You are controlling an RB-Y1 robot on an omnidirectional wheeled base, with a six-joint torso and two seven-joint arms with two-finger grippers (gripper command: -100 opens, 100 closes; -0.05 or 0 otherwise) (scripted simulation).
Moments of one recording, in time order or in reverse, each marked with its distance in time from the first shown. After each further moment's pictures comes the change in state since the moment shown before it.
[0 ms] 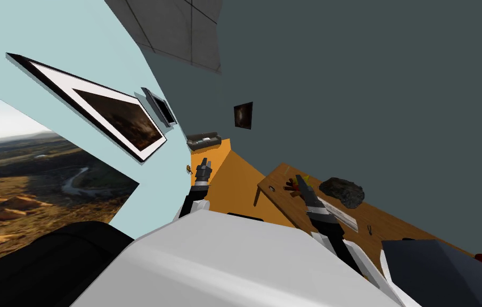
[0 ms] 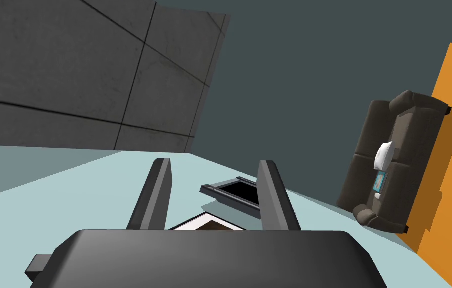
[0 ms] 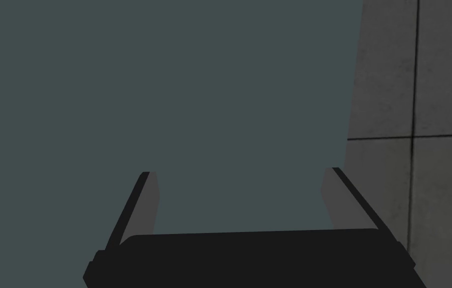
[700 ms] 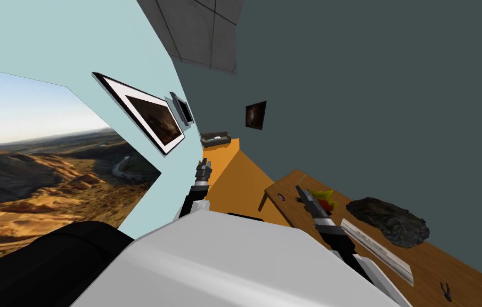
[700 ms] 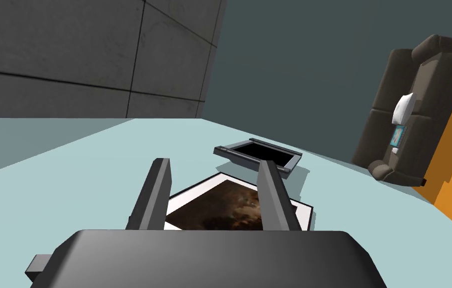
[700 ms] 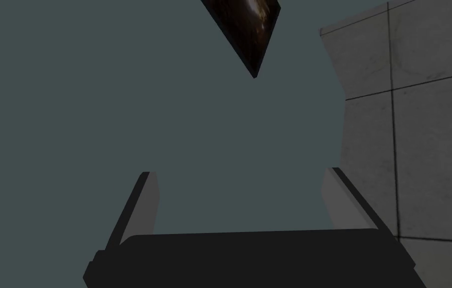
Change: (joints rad) left arm 0.000 0.000 0.000 0.000 0.000 0.000 0.000; right arm 0.029 -0.105 -0.021 0.214 0.067 -0.062 0.055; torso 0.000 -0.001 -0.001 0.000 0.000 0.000
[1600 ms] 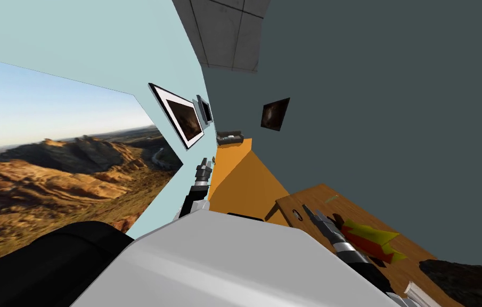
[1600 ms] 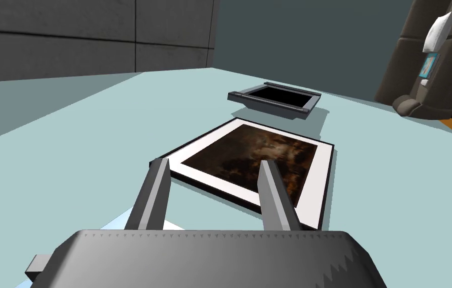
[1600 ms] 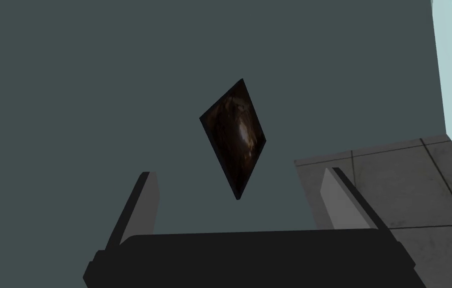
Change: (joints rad) left arm 0.000 0.000 0.000 0.000 0.000 0.000 0.000; right arm 0.073 -0.135 -0.010 0.249 0.102 -0.018 0.073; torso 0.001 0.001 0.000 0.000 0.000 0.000
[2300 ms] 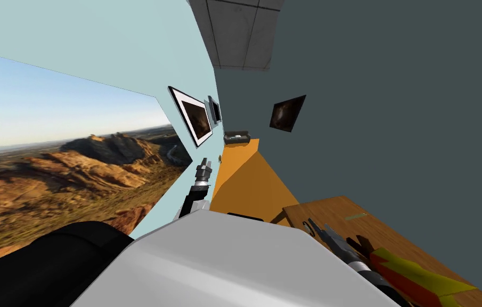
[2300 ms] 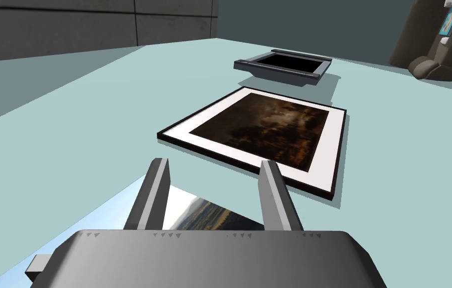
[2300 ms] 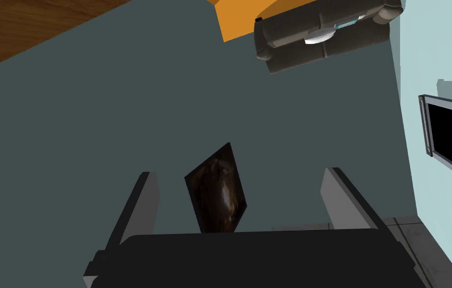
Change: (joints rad) left arm 0.000 0.000 0.000 0.000 0.000 0.000 0.000; right arm 0.026 -0.056 0.013 0.154 0.064 -0.003 0.050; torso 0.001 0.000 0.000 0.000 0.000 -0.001
